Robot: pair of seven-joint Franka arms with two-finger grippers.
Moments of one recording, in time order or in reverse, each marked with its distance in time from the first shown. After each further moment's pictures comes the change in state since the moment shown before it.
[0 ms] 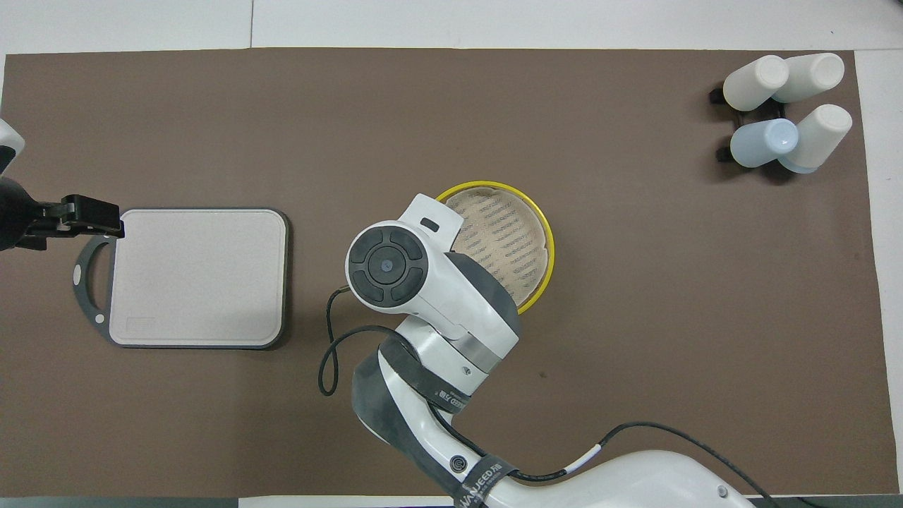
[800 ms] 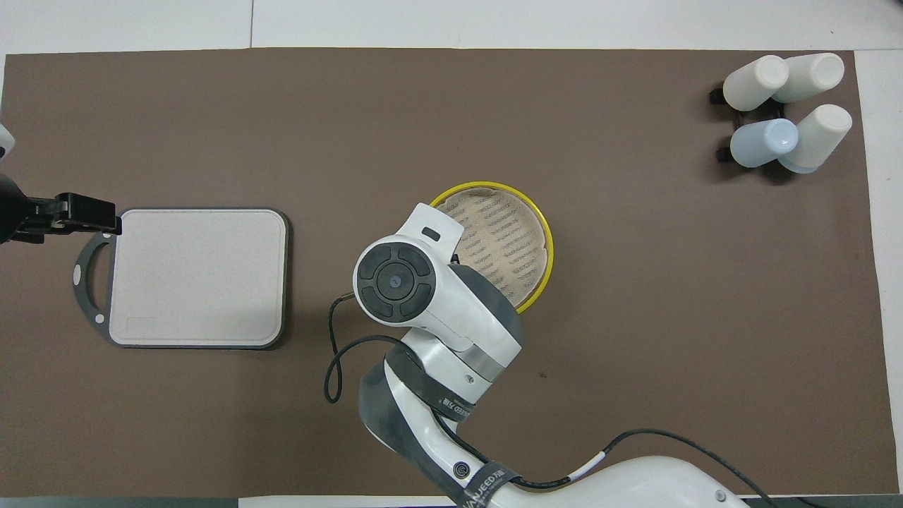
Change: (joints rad) left arm 0.002 0.000 0.003 0.017 -0.023 -0.001 0.065; right arm 0.000 -0.017 0.004 -0.050 0.001 0.055 0.001
